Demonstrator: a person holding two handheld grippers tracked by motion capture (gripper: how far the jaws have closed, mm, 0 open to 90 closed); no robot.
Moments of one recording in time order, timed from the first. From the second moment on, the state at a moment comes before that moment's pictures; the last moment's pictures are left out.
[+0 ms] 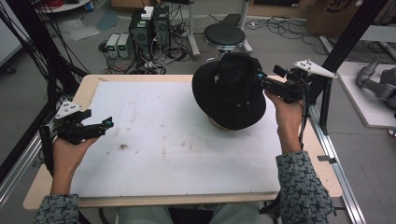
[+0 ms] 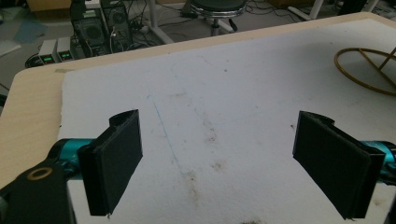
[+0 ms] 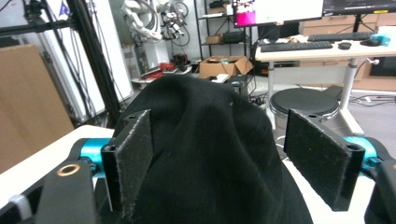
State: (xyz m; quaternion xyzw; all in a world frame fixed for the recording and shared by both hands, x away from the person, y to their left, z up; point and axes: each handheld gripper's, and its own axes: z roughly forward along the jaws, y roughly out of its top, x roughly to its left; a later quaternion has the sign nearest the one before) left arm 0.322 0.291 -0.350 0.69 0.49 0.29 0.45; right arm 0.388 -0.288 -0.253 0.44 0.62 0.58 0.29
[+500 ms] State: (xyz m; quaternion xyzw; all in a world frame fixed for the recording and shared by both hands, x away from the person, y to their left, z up) left arm 0.323 0.290 -0.352 0.69 0.49 0.29 0.45; right arm 0.335 -0.295 -0.272 0.40 0.65 0.59 0.28
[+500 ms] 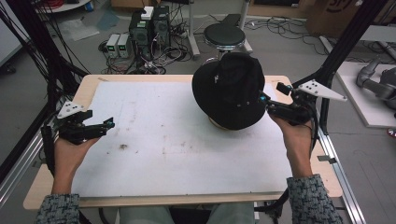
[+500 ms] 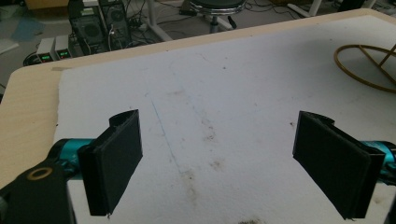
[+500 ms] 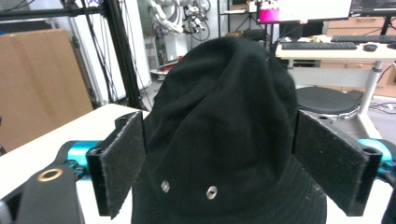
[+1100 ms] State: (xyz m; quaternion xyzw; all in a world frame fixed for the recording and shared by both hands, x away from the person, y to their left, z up) left arm 0.325 0.290 -0.356 0.69 0.49 0.28 0.44; right arm 0.296 -0.300 -0.329 0.38 0.68 0.58 0.25
